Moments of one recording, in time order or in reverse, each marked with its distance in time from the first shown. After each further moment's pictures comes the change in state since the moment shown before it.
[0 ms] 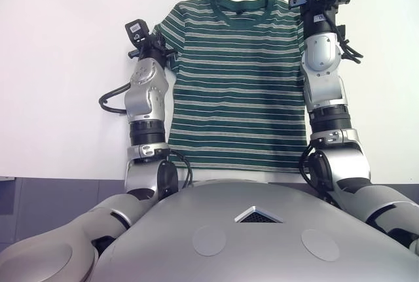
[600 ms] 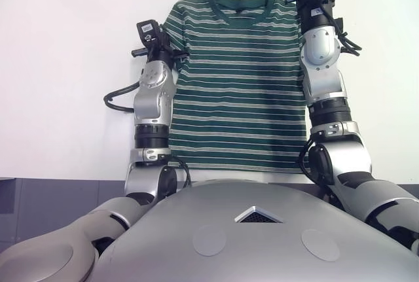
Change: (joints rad) left arm 0.047 0.015 -0.168 -0.061 0.051 -0.044 0.013; right arm -0.058 -0.005 0.000 0.084 0.014 -0.041 0.039
